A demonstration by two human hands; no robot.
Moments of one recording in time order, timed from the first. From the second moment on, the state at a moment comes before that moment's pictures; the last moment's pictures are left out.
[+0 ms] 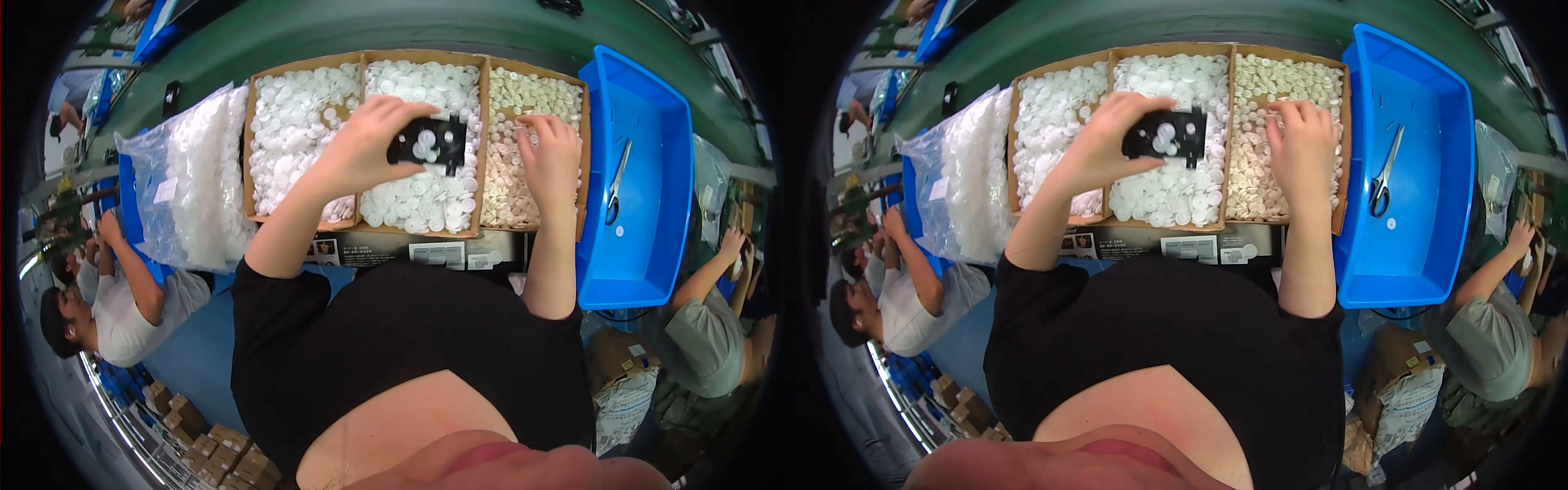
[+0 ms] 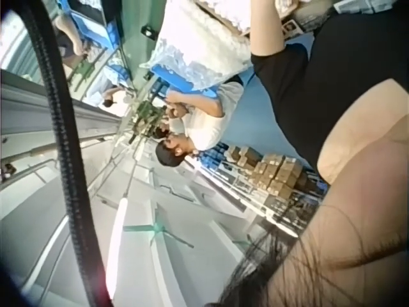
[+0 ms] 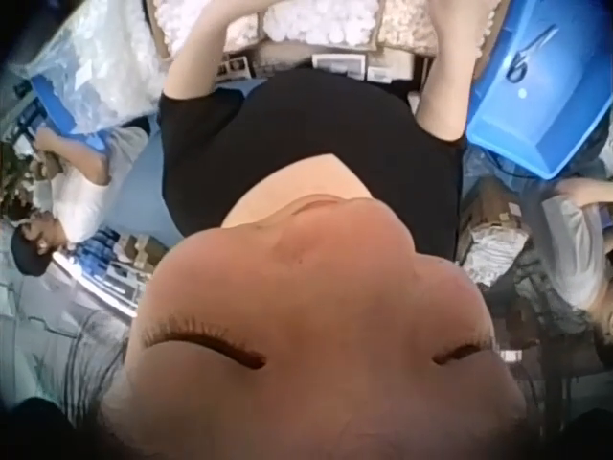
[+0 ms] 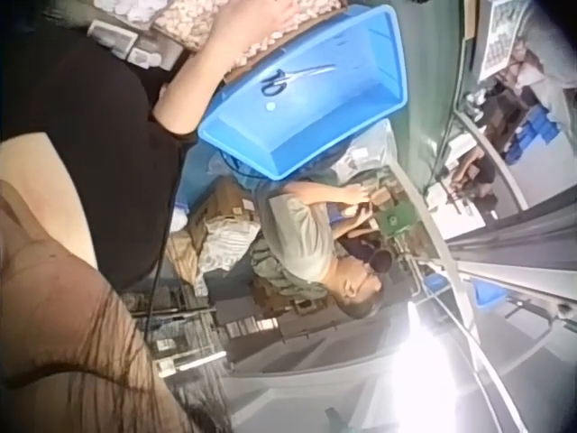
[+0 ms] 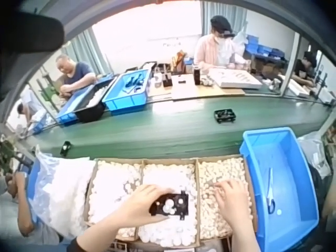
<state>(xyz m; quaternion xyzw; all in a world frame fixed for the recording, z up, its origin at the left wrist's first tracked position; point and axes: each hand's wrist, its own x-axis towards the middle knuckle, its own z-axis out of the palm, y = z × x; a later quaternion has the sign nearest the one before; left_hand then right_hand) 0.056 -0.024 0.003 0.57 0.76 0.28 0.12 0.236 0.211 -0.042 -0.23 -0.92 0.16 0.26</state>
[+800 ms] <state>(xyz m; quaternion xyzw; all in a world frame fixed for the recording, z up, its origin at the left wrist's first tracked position) -0.128 0.300 -0.121 0.49 0.86 0.10 -0.05 0.233 0.208 -0.060 -0.25 -0.86 0.36 0.24</state>
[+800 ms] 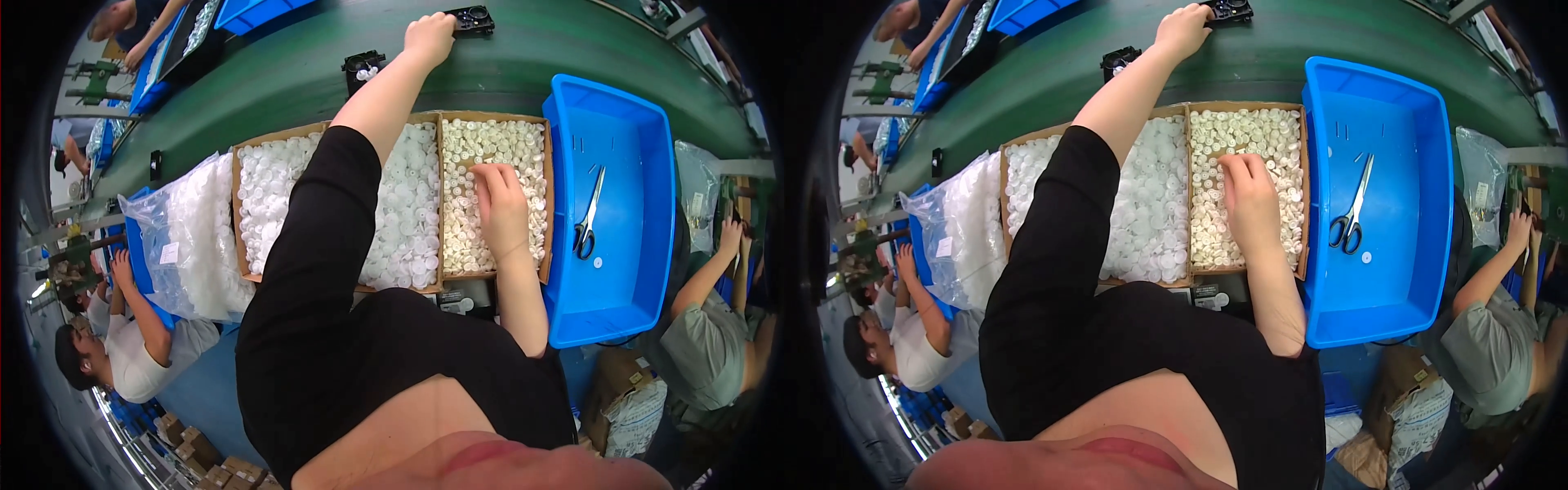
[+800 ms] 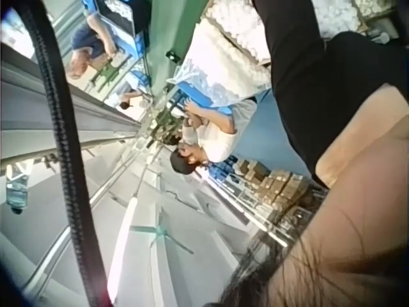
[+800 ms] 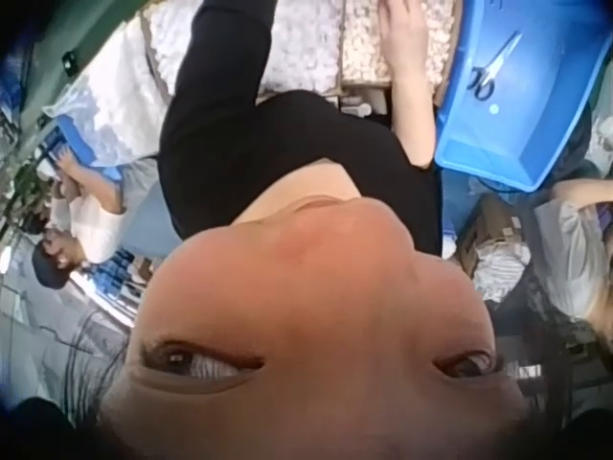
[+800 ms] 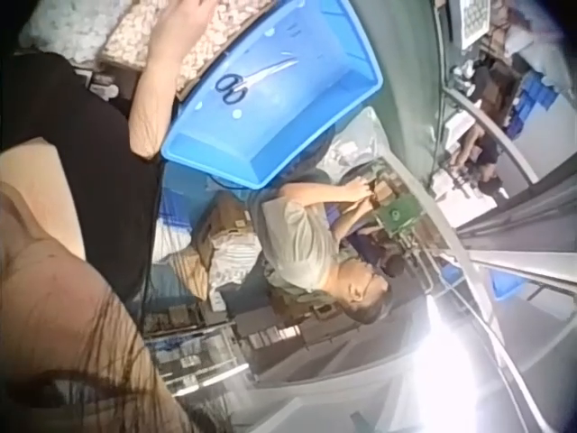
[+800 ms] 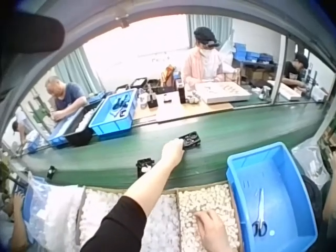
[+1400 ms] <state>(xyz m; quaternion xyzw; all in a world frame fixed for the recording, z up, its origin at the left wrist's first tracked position) 0.085 -0.049 -0.032 0.51 0.80 0.32 0.00 0.218 0.168 -0.020 -0.16 -0.85 0.40 0.29</state>
